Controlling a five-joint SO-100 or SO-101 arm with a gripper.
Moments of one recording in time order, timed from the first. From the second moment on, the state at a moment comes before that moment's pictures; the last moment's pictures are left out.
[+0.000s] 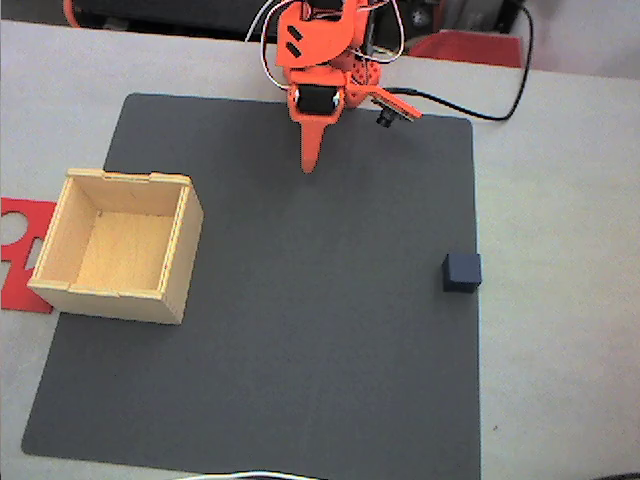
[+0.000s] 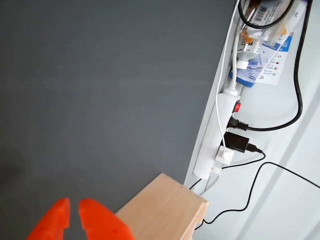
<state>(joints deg) 1.8 190.5 172.1 71.5 -12.6</state>
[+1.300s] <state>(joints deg) 0.4 119.3 131.3 48.7 -19.0</state>
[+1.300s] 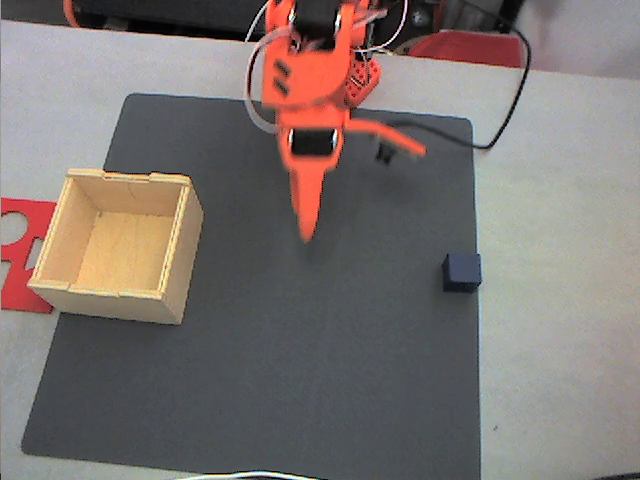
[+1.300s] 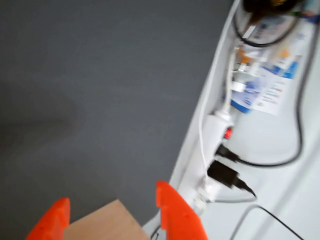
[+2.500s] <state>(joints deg) -24.0 46.4 27.7 102.7 -64.9</state>
